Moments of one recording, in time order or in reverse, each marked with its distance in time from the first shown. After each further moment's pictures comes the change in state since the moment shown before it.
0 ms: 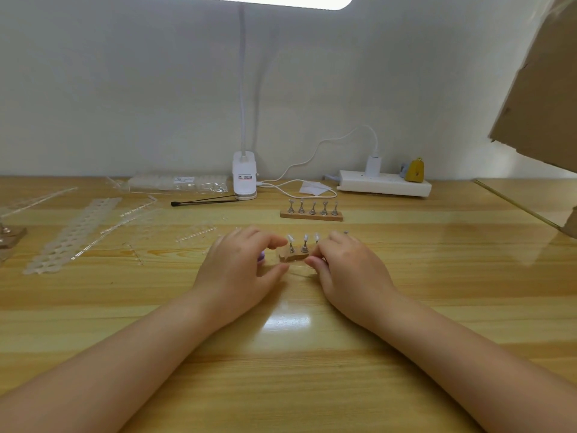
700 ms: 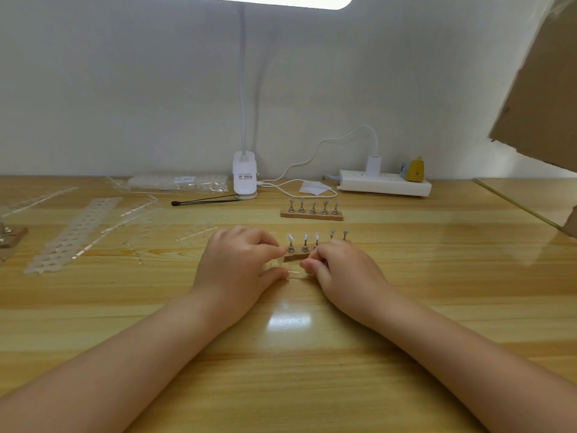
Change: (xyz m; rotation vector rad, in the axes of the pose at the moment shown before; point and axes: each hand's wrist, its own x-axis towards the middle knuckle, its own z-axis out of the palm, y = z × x) left_hand 0.001 0.001 0.000 0.216 0.051 0.107; right_hand 0.004 -0.004 -0.001 0.157 -0.160 0.134
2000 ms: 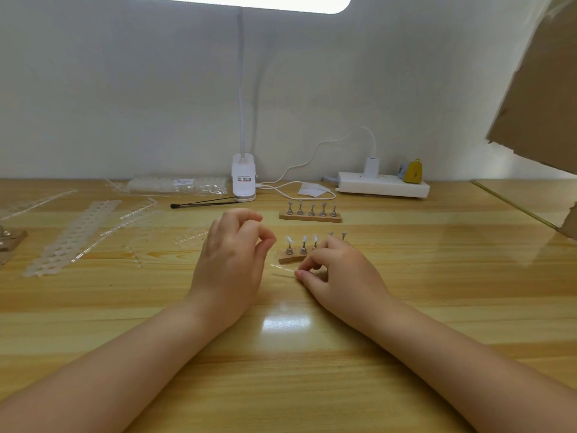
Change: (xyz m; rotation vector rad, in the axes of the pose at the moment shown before) left_hand 0.000 0.003 -0.001 -0.167 0.214 -0.101; right_hand -0.006 -0.003 0.004 0.062 0.099 -0.023
